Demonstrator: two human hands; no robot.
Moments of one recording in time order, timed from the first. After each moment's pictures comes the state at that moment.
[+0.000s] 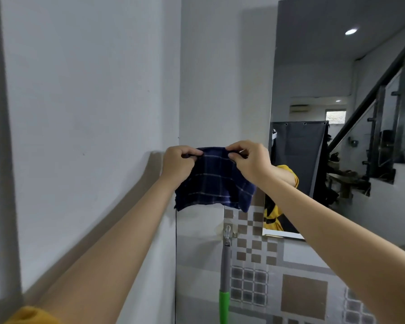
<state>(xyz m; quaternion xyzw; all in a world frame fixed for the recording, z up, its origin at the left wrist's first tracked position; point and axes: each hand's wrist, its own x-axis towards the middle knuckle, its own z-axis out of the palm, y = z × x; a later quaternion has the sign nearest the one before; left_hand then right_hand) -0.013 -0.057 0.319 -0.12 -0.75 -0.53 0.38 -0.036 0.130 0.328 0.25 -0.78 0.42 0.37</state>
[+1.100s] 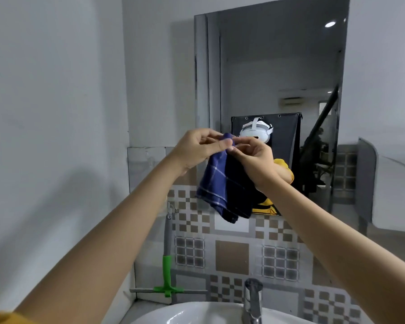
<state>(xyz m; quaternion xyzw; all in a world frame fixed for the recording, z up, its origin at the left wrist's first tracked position) 0.112 0.174 0.334 -0.28 -0.80 -0.49 0.23 0.061 0.334 0.293 0.32 -0.62 0.67 0.26</state>
